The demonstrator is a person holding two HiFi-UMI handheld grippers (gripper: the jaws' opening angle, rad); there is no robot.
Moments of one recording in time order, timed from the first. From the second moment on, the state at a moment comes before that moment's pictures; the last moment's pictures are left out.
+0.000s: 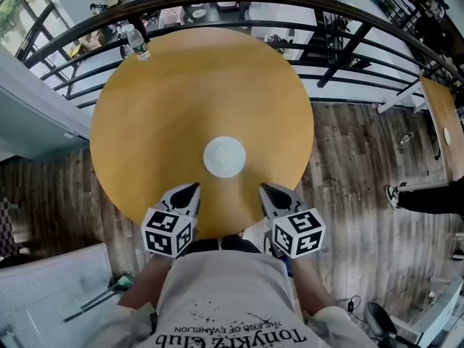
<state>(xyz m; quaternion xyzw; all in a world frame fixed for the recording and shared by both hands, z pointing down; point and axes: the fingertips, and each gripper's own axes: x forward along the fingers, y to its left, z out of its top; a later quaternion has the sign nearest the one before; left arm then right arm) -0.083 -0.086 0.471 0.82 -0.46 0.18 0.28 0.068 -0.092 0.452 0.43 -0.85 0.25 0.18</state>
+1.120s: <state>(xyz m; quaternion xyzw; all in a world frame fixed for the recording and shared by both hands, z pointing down) -0.100 -0.081 0.461 0.82 -0.47 0.21 0.24 0.053 -0.085 0.450 0.42 -0.86 0.22 0.20</state>
